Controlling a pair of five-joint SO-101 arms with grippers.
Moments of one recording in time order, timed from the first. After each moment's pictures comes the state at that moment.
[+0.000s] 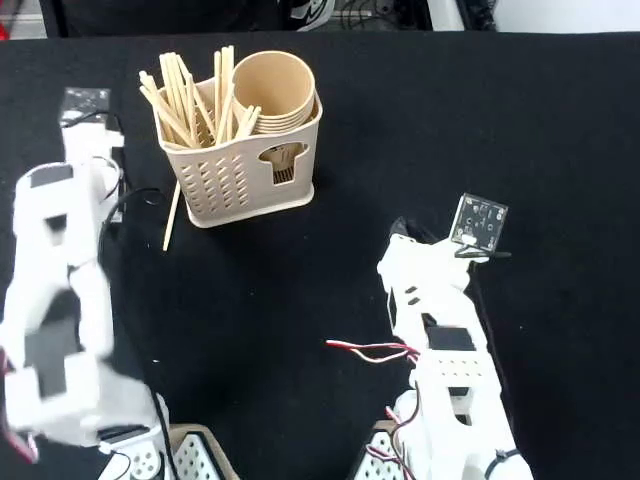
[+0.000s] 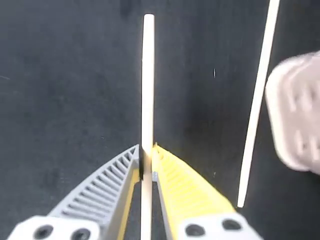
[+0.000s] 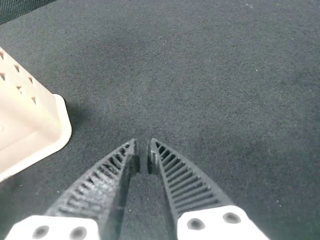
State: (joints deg) left arm -22.8 -1.5 21.7 46.4 -17.0; right arm 0.6 -53.4 88.9 5.6 -18.3
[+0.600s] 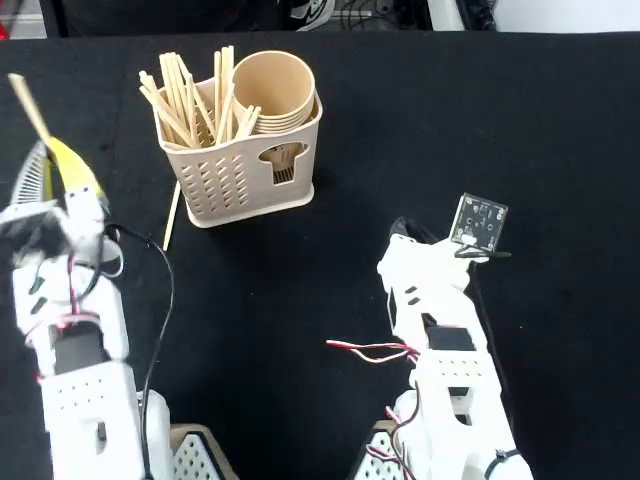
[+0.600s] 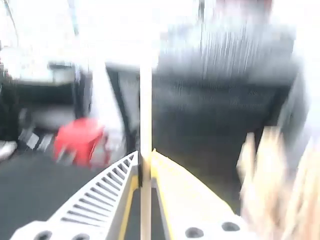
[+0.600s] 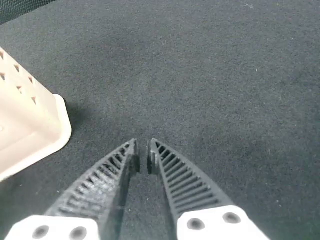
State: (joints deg) left arm -21.7 -72.9 75.5 -5.8 0.6; right arm 0.6 -53.4 88.9 5.6 -18.3
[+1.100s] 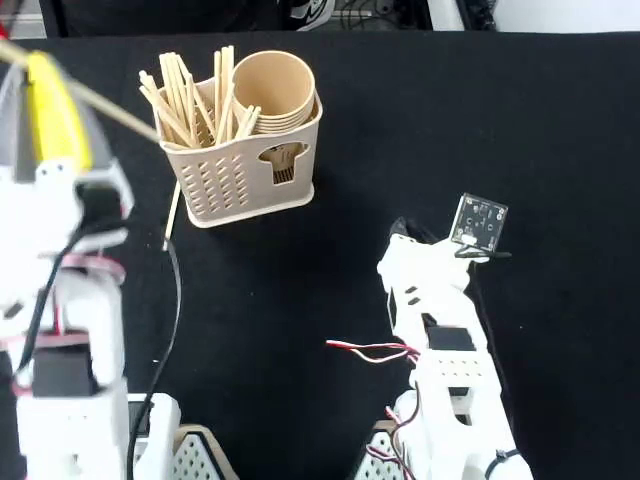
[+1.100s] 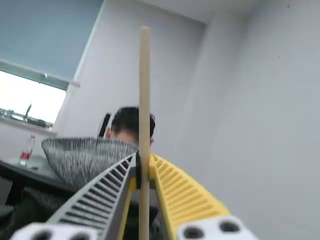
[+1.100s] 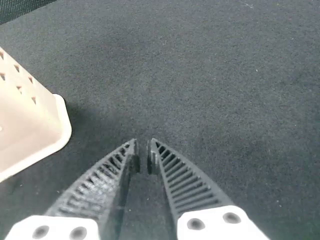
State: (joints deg) left arm -7.0 -65.9 47.3 -2.2 17.2; right arm 0.6 -53.4 88.9 5.6 -18.3
